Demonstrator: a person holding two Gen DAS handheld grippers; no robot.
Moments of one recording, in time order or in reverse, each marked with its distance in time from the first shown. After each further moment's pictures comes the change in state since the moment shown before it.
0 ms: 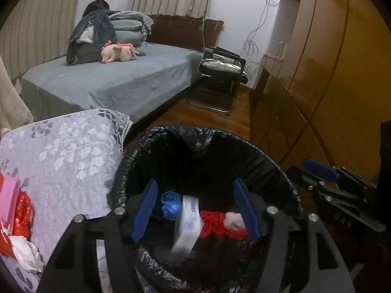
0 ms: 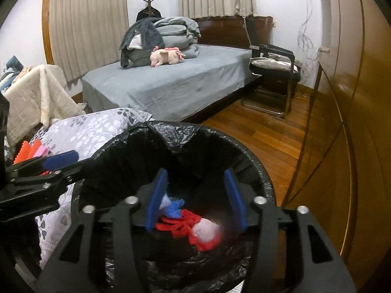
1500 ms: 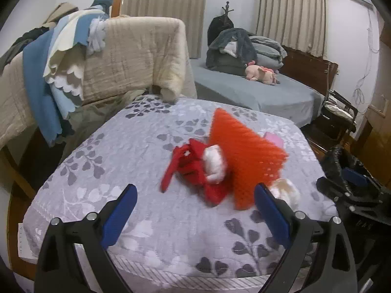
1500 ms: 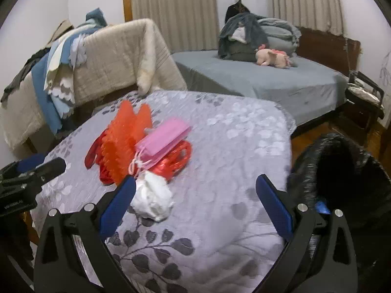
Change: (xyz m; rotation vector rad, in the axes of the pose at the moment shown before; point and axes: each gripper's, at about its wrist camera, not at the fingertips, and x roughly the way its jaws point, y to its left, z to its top) left arm -0.194 0.242 -0.125 -0.337 -0.151 0.597; right arm 0.037 0.295 -0.024 -0.273 0.016 0.395
